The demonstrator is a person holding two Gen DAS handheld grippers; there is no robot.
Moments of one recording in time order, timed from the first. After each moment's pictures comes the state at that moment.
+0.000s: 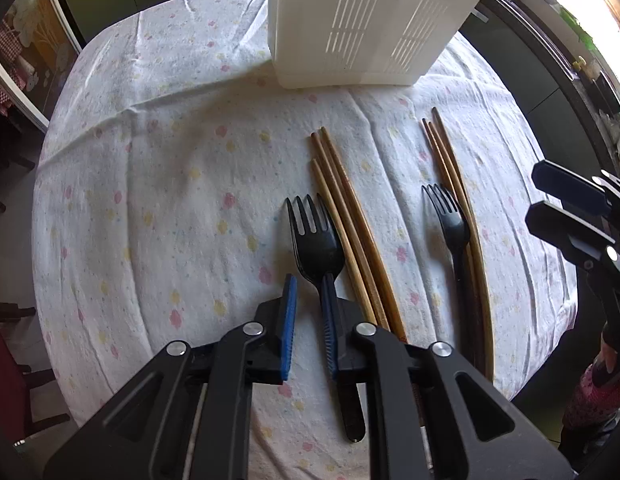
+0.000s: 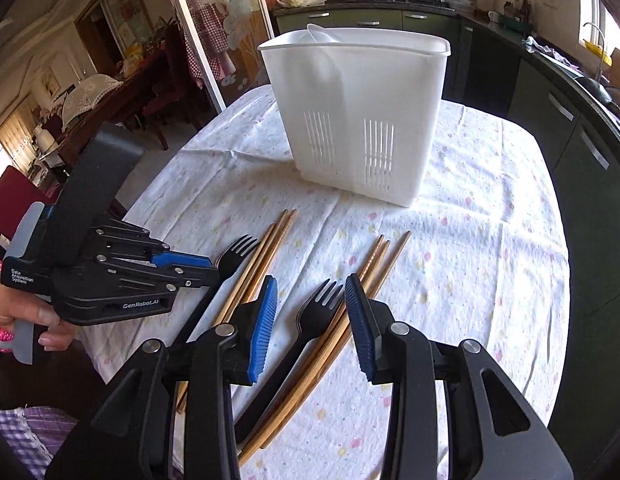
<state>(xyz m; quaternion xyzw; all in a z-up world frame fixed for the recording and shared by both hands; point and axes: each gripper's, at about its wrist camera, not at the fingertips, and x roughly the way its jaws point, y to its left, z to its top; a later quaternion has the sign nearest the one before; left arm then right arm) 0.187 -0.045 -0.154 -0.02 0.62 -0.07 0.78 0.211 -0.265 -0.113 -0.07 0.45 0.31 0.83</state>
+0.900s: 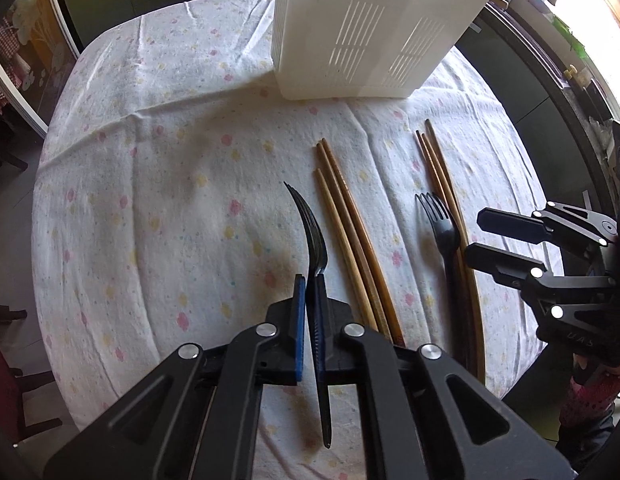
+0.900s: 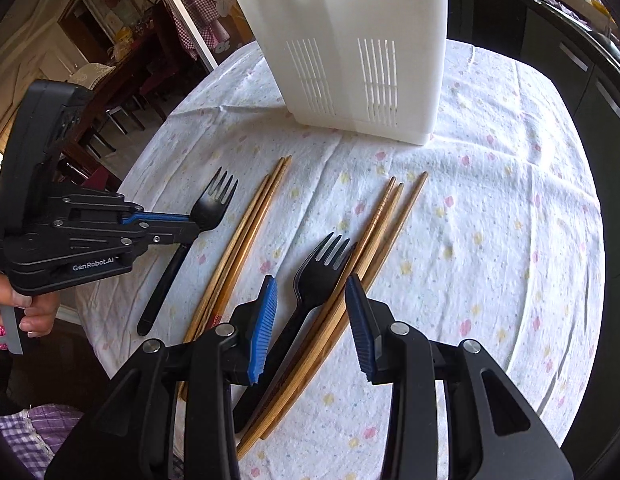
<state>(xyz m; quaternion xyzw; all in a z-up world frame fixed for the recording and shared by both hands) 0.186 -0.033 -0.140 -0.03 0.60 -0.09 0.79 0.225 -0.254 -0.154 -0.06 0.54 0.31 0.78</state>
